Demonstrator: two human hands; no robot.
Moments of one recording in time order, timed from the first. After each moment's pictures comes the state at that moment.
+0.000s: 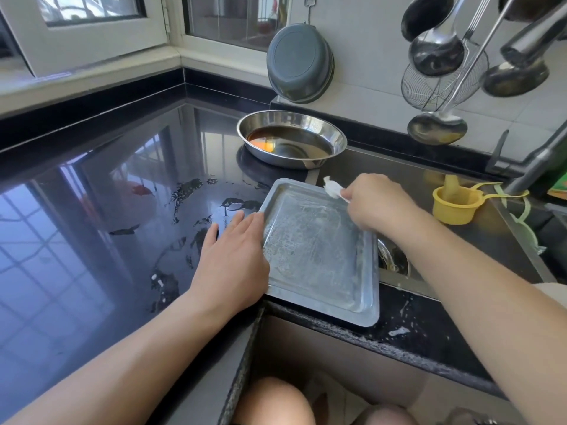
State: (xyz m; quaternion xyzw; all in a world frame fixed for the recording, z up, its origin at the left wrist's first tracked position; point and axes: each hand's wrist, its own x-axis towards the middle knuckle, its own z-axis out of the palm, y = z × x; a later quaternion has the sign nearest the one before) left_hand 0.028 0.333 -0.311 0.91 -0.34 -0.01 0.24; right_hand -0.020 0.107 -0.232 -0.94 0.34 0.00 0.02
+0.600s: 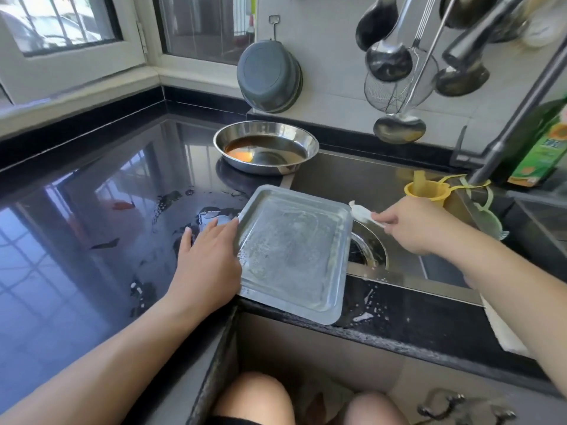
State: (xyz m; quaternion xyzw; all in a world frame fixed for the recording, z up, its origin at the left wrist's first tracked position) left_hand 0.028 0.334 -0.308 0.92 -0.32 -0.02 0.21; right_hand -0.124 0.053 -0.224 -0.94 0.32 0.05 0.04
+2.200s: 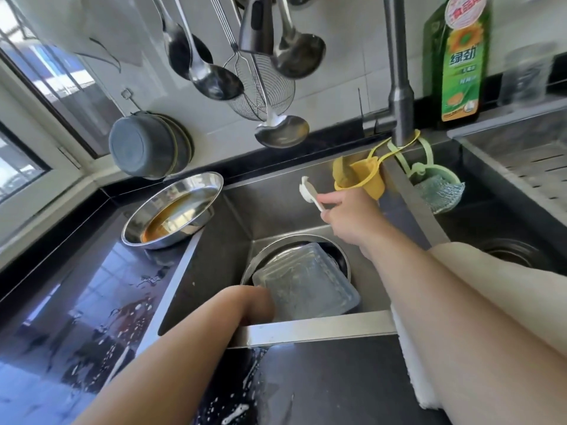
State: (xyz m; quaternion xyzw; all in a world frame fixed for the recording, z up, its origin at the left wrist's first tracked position) left_hand -0.020 0.068 -0.334 0.95 -0.16 -0.27 -0.04; right_hand -0.146 -0.091 -0.301 -0.73 0.34 -0.26 0.53
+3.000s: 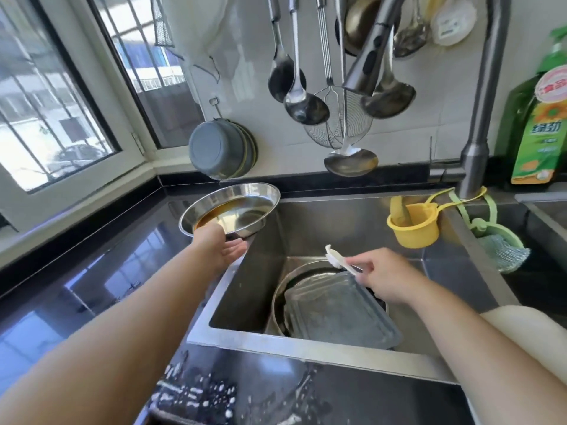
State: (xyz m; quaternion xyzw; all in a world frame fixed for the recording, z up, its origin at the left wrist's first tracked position) left_hand 0.085 0.137 -0.237 0.69 0.08 -0.22 0.68; right_hand -0.128 -0.065 -0.311 -0.86 0.29 -0.08 0.41
